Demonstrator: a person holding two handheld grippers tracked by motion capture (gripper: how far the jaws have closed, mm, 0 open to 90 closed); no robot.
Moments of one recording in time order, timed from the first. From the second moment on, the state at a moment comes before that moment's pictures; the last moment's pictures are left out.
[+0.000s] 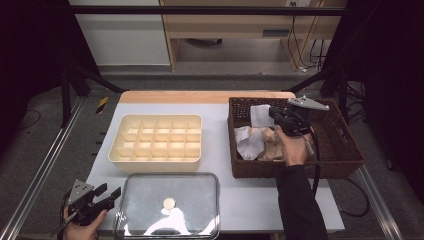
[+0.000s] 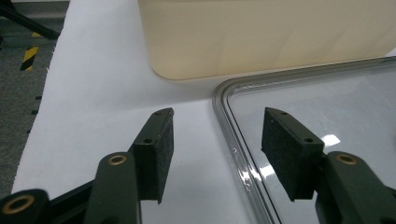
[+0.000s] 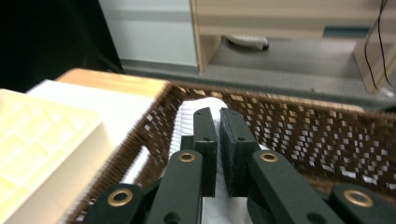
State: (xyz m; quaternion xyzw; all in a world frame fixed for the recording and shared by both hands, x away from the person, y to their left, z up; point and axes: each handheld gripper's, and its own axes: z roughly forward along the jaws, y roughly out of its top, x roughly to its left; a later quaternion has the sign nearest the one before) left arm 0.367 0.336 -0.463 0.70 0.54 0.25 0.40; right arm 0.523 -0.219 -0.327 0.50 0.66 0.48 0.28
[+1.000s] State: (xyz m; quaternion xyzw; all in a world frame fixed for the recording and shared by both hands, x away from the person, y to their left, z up) left arm 0.367 0.335 -0.463 0.70 0.54 0.24 0.40; right arm 0.476 -0.187 -0.243 0.40 0.67 0.54 0.30
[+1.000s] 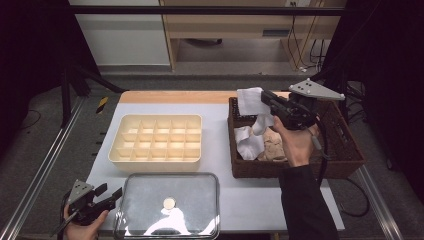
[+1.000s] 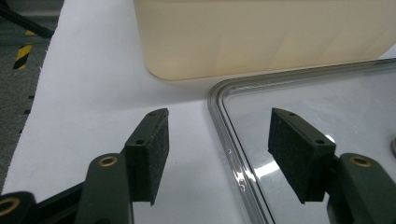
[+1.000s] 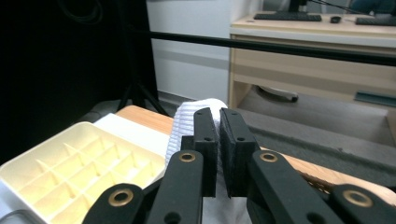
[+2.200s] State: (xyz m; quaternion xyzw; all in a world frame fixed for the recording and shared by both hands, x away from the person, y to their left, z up) left arm 0.366 0.335 -0.461 0.69 0.54 0.25 0.41; right arm 0.382 -0.050 -0.320 0.28 0.75 0.58 0.12
